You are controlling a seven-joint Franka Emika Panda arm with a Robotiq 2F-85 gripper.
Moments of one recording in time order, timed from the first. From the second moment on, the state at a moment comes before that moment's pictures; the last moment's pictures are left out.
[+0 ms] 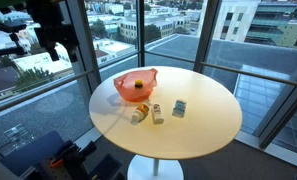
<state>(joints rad) 0.14 -0.78 0.16 -2.52 -0.02 1.68 -0.01</state>
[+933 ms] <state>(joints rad) 0.09 -0.76 0.15 -2.49 -0.10 1.73 0.00</state>
